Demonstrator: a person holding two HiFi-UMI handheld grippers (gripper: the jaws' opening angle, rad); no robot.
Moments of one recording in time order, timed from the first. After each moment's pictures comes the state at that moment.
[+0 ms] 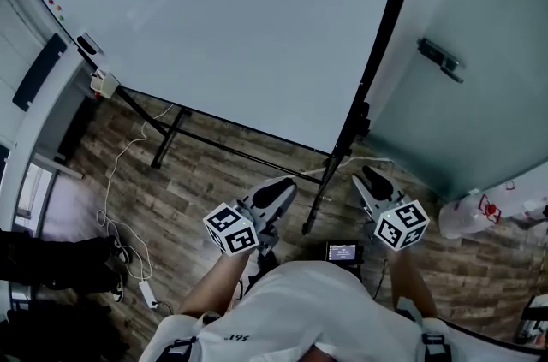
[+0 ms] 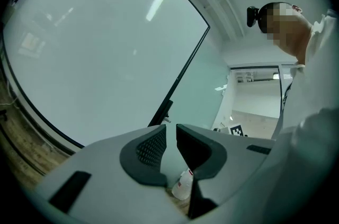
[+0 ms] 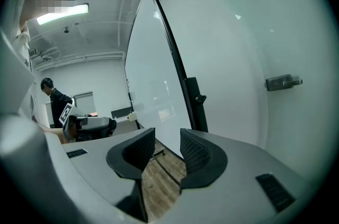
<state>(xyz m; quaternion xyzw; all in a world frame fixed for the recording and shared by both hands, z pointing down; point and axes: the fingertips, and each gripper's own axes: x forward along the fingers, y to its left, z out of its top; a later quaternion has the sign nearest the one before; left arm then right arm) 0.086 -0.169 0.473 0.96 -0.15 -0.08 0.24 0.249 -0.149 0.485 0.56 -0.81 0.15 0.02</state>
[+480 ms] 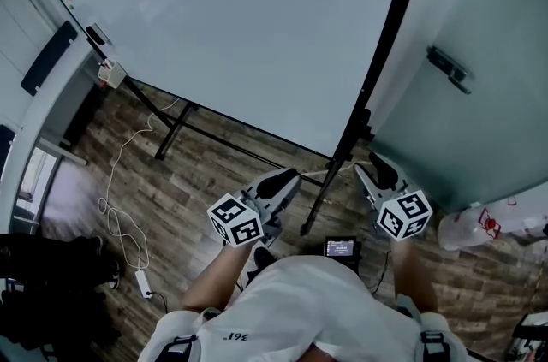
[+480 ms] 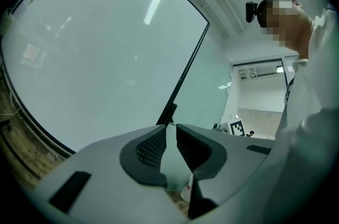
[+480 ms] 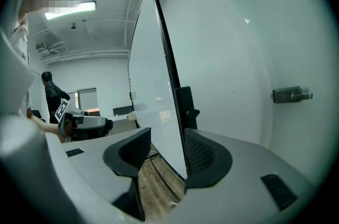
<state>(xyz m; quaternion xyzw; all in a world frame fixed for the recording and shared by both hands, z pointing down) 0.109 -0.187 0.466 0.95 -0.18 -0.08 0.22 0.274 -0.186 0.472 0.55 -0.83 0.12 0.04</state>
